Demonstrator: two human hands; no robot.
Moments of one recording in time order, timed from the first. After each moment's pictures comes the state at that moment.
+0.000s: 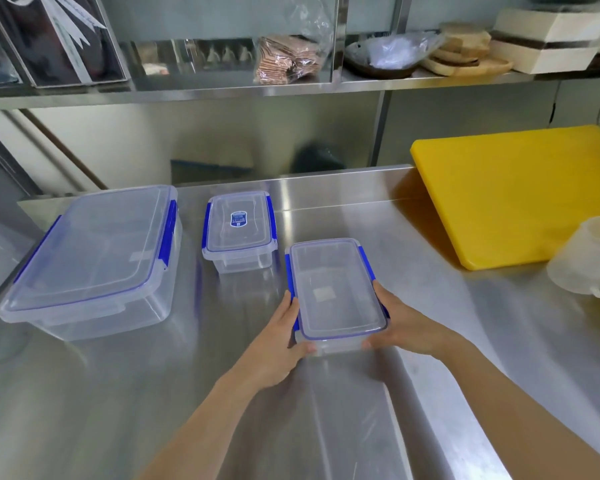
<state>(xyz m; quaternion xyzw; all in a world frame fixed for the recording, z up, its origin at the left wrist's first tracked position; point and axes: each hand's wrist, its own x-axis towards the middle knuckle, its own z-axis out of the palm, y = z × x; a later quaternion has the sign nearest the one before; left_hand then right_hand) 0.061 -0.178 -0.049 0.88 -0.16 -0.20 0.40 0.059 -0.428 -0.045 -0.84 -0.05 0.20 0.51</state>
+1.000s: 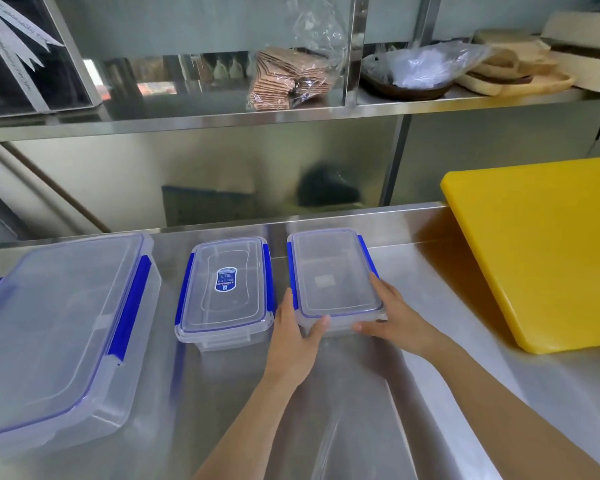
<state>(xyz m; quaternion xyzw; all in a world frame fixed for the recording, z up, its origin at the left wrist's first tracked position) 0.217 -0.245 -0.066 0.84 0.00 -0.05 0.54 0.234 -0.446 -0.070 -0.86 -0.03 0.08 0.49</state>
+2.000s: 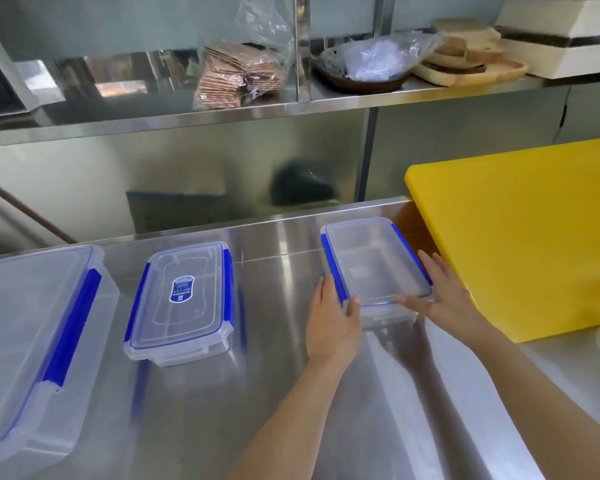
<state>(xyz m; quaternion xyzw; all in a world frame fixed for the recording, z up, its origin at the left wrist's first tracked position) 0.229 -0.326 -0.033 0.87 0.01 -0.03 0.49 0.238 -0.515 -0.037 -0.92 0.08 -0.02 0.37</state>
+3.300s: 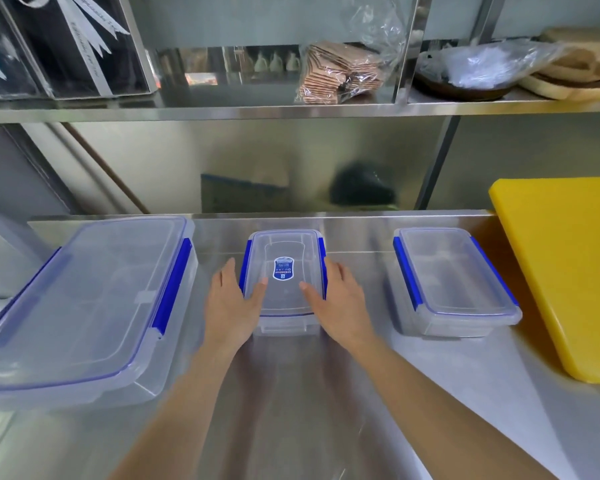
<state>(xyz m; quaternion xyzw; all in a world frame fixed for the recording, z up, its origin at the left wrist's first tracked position) 0.249 -0.139 -0.037 0.91 0.16 0.08 0.38 0.254 -0.301 -0.040 -0.91 0.00 -0.05 0.40</state>
